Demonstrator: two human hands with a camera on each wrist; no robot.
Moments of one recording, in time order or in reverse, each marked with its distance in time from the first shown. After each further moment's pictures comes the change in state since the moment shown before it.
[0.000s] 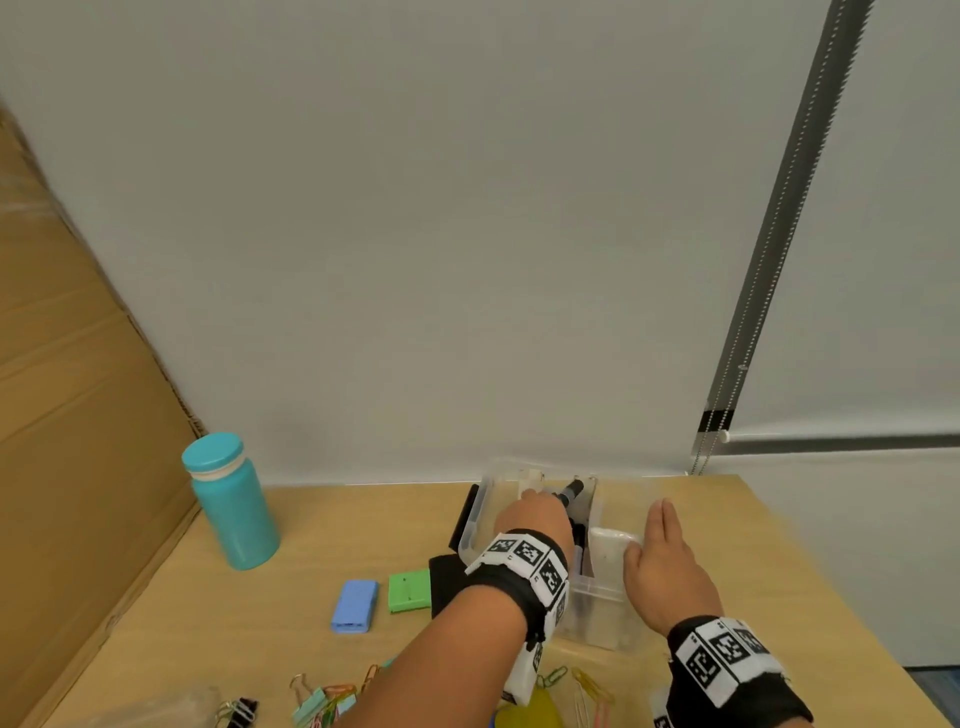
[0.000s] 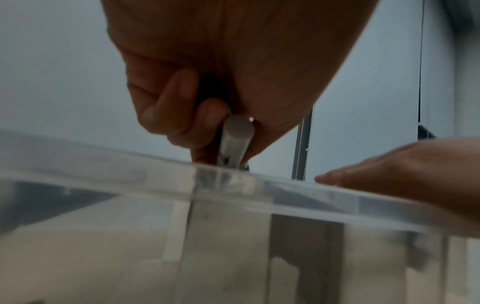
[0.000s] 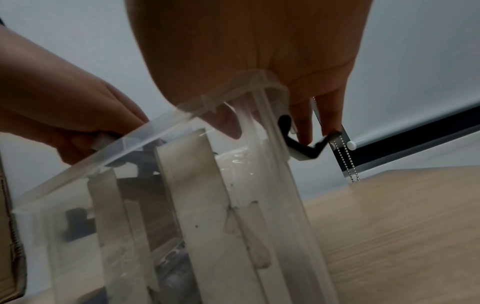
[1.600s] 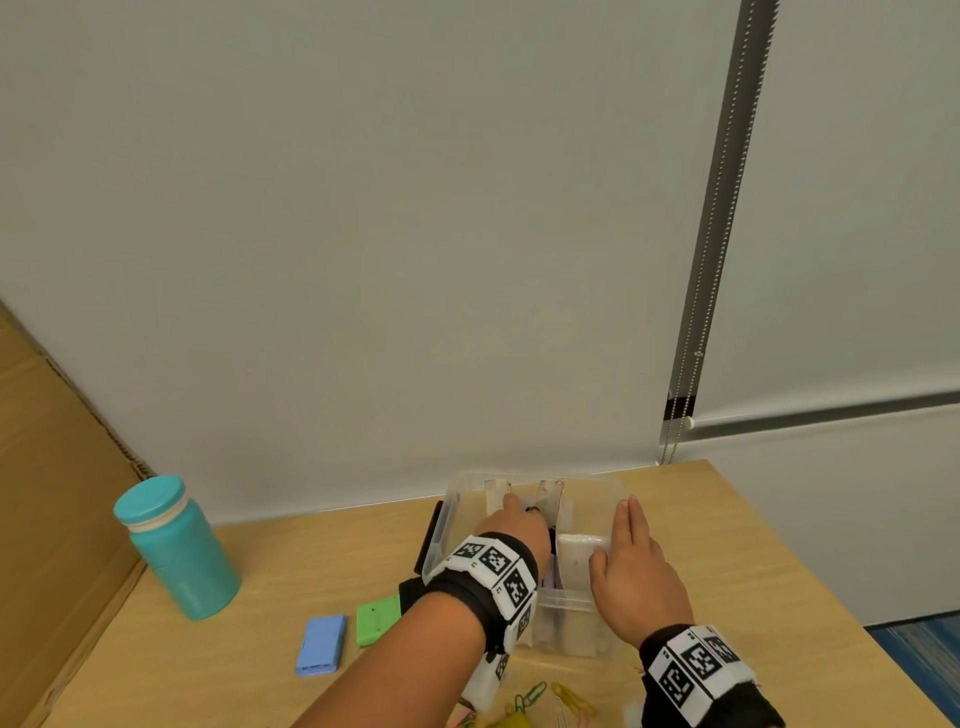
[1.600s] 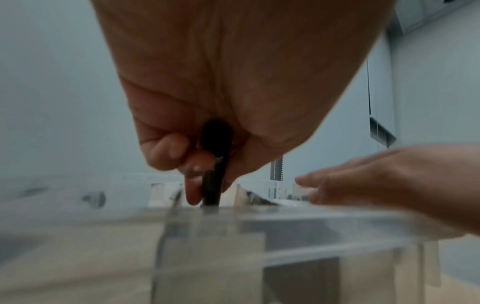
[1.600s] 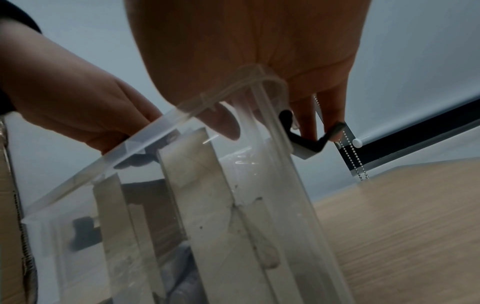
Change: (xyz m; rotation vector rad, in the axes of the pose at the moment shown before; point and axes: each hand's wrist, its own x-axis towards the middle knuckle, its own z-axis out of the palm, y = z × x) left_hand 0.012 0.007 0.004 0.297 -0.103 0.191; right_hand -0.002 -0.001 0.001 -0.001 0.016 -0.013
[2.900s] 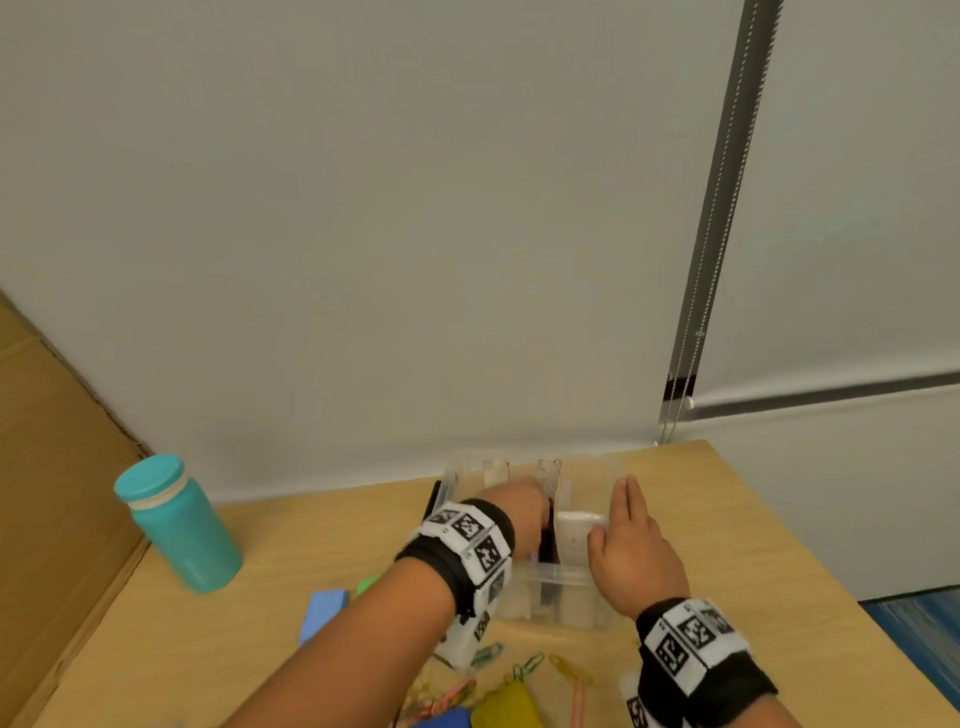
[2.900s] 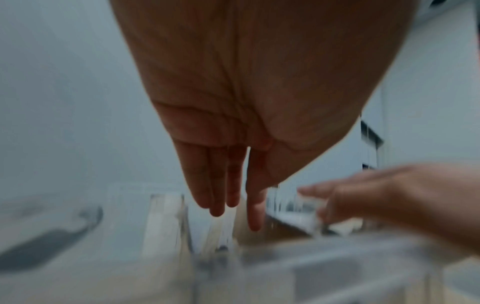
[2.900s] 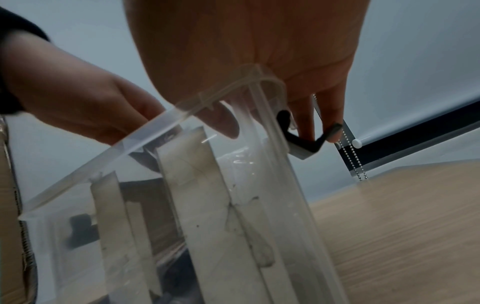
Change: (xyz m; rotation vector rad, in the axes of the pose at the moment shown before) left_hand 0.000 -0.009 -0.008 -0.018 -0.032 0.219; right_hand 0.000 0.000 -0.004 -0.025 -0.049 0.013
